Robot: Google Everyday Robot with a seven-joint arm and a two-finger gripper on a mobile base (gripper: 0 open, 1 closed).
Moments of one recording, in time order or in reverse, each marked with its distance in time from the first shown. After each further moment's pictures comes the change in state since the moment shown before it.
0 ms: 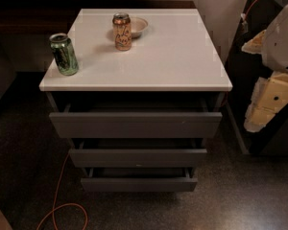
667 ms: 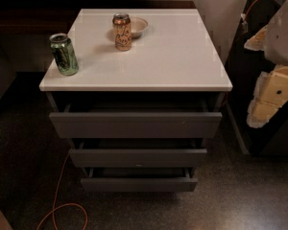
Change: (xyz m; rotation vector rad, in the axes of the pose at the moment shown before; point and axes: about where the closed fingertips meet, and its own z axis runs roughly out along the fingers) arm 0.002 -0.004 -0.007 -0.015 0.019 0.021
